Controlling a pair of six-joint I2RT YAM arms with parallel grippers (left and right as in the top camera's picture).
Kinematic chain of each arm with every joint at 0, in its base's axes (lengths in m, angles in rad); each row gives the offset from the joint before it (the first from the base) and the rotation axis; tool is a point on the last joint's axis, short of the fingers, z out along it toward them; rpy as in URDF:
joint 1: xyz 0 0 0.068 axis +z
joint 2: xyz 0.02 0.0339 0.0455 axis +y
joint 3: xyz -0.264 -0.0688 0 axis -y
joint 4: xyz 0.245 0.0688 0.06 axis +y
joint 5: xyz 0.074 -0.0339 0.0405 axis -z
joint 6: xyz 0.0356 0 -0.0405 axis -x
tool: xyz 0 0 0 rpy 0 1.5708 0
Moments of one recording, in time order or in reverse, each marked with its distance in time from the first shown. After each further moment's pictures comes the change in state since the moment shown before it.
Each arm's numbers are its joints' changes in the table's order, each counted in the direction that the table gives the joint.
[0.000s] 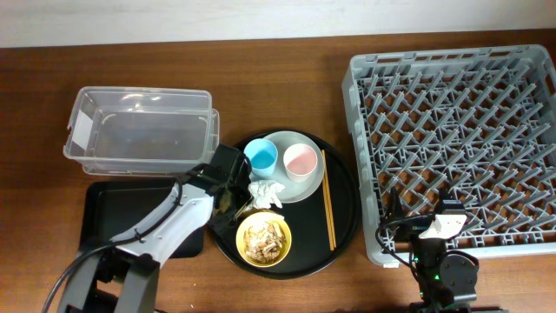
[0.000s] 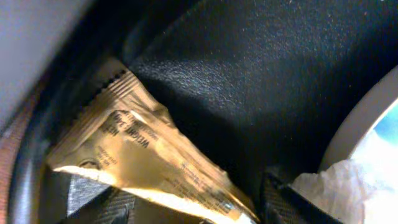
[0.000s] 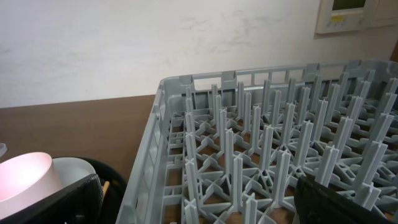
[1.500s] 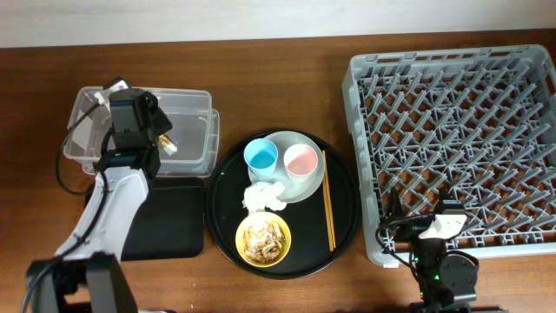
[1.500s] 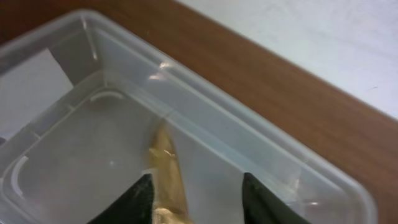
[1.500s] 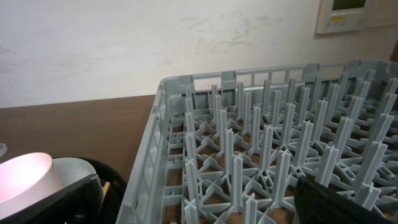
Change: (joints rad) left arm 0.440 -0.027 0.154 -0.556 -0.294 -0.740; right arm 0.000 0.000 0.000 0.000 0.000 0.000
